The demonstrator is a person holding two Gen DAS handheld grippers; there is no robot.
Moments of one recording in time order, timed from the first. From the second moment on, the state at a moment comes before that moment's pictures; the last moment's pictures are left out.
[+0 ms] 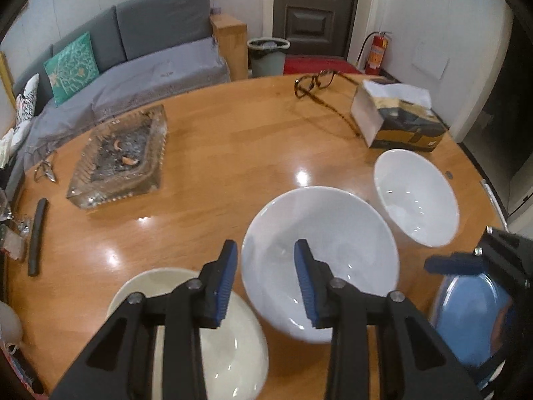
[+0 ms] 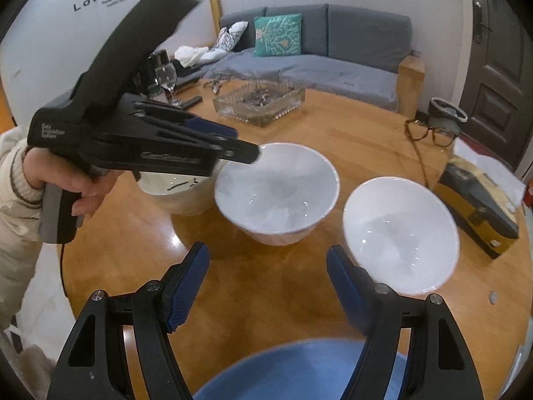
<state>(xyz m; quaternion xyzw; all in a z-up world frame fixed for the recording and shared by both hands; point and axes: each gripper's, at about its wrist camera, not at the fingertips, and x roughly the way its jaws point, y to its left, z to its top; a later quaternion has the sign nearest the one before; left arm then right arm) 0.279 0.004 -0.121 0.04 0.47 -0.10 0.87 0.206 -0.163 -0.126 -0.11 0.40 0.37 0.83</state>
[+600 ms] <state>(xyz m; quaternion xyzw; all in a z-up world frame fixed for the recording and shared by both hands) 0.307 -0.004 -0.138 0.08 0.49 -0.08 0.87 0.240 -0.134 -0.153 -0.13 0.41 0.35 0.83</state>
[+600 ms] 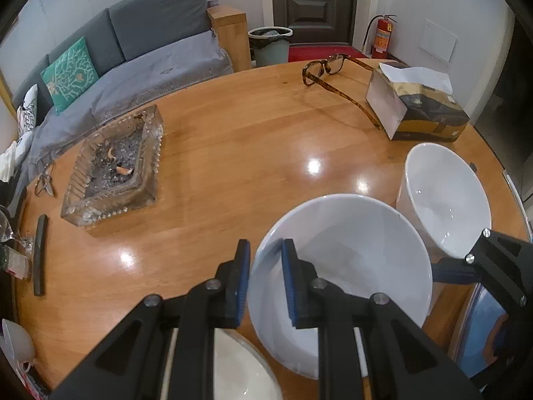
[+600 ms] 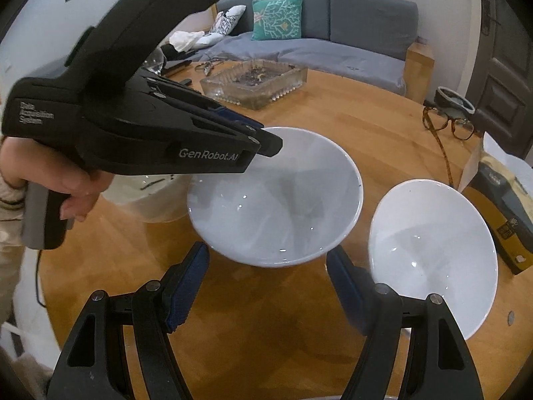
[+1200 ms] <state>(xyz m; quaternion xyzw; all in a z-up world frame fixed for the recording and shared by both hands) 0.254 -0.032 -0.137 0.11 0.50 -0.15 0.85 0.201 -0.166 -0.150 -0.15 0.43 0.37 0.81</state>
